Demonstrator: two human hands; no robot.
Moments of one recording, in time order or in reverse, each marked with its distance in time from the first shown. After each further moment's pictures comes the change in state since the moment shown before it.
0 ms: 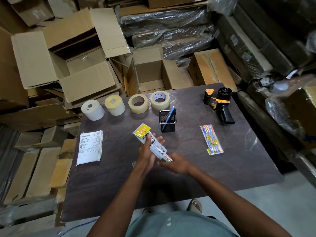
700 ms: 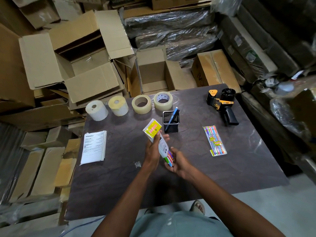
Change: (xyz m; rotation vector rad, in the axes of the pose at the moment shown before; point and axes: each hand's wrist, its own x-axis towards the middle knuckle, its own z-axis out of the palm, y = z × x) left_hand -0.010 0.005 0.018 0.249 -0.055 0.194; right_hand 0.016 -0.009 0.017 1.162 0.168 0.444
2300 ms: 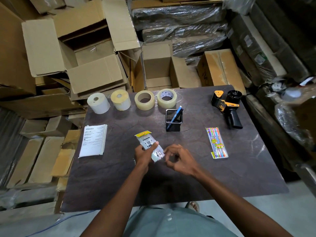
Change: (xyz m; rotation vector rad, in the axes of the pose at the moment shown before) left_hand 0.011 -0.028 -0.045 0.187 0.348 -0.202; right_hand -0.027 -0.025 -0.020 -1.334 -0.173 -1.037
